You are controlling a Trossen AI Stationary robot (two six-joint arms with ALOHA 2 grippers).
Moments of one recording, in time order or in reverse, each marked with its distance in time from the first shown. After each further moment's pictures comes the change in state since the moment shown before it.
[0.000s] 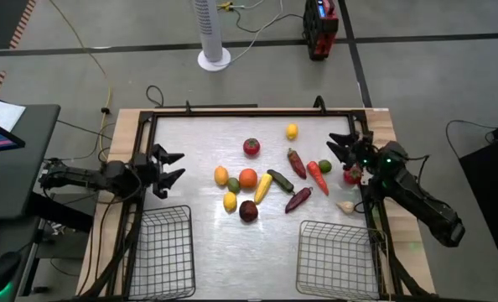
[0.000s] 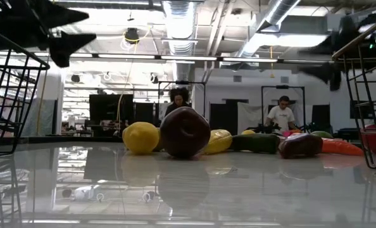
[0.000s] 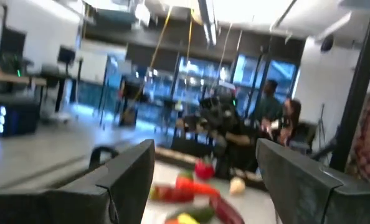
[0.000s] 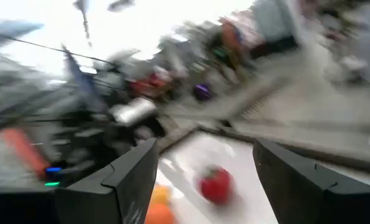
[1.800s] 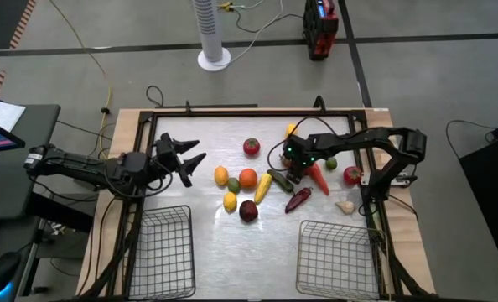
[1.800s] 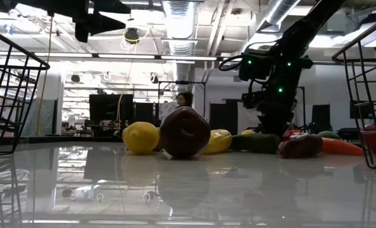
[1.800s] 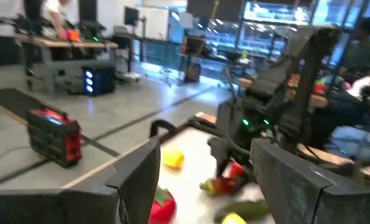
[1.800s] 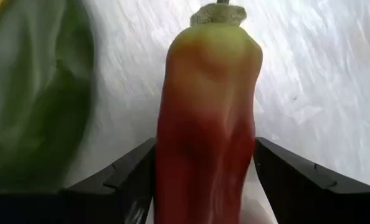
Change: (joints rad) left arm 0.001 0.613 0.463 -0.140 -0.268 -0.028; right arm 0.401 1.625 0.753 -0.584 0.348 -0.357
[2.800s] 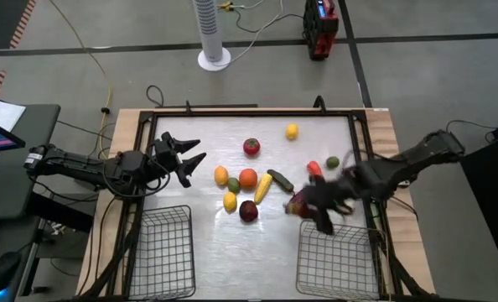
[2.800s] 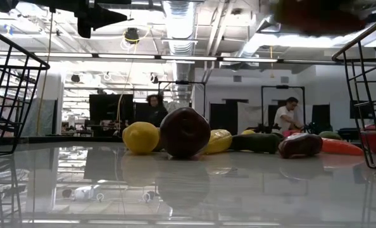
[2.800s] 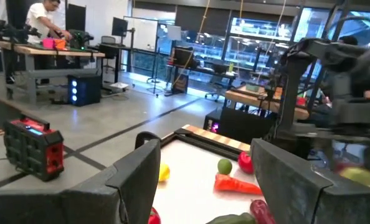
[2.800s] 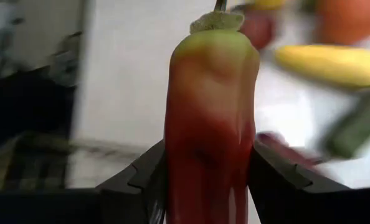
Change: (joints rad) left arm 0.000 0.003 0.000 0.070 0.053 0.006; right arm 0.751 -0.446 0.214 -0.269 -0.011 0.315
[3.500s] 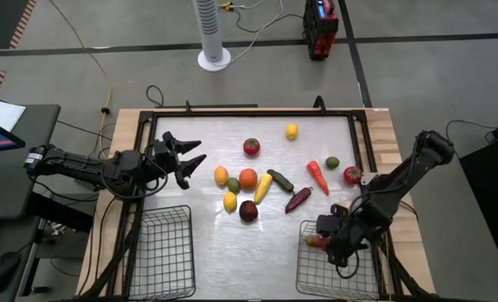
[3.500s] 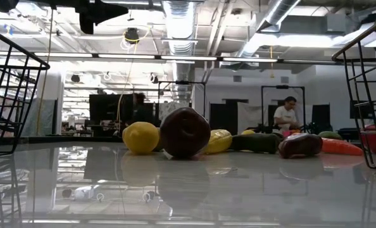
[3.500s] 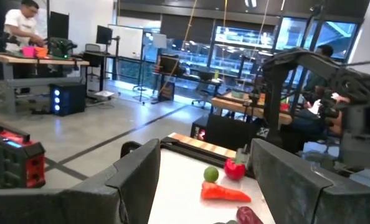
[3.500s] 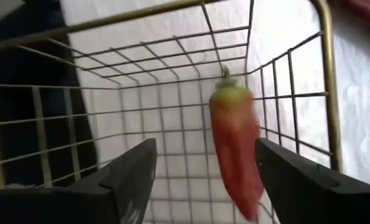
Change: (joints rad) left arm 0.001 0.000 0.000 0.049 0.060 0.026; right arm 0.351 0.131 0.004 -0.145 0.073 0.540
